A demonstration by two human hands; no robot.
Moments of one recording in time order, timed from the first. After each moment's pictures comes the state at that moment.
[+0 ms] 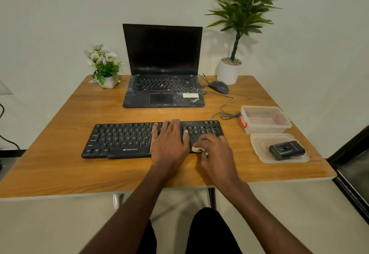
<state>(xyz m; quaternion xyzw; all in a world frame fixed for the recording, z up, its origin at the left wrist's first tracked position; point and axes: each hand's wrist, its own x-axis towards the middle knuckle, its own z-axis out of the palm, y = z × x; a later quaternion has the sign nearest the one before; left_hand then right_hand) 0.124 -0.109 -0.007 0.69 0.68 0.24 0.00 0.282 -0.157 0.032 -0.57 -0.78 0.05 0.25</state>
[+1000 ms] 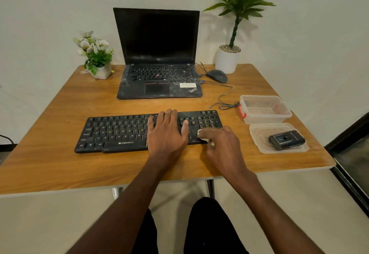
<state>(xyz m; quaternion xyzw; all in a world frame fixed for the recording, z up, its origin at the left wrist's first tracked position) 0.124 -0.106 -0.008 0.69 0.69 0.21 0.00 0.300 -0.148 0.035 -0.61 -0.75 0.08 0.25</state>
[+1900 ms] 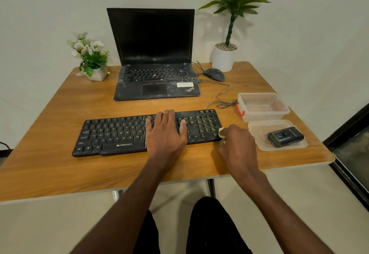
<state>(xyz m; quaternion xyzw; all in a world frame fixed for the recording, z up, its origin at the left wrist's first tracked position) 0.125 -0.107 -0.009 0.68 0.70 0.22 0.00 0.319 -0.153 0.040 -0.73 -0.66 0.01 0.20</state>
